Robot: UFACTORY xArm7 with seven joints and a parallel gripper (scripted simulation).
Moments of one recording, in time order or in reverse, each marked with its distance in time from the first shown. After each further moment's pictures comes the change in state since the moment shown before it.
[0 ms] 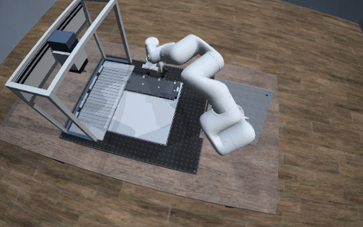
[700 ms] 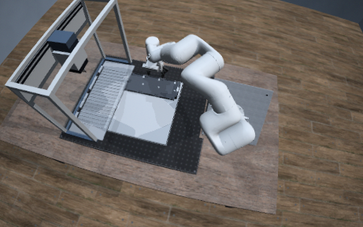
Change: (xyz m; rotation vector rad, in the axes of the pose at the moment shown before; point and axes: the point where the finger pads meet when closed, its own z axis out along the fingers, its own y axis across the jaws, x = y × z) arm -0.006 0.000 0.000 0.000 0.001 0.000
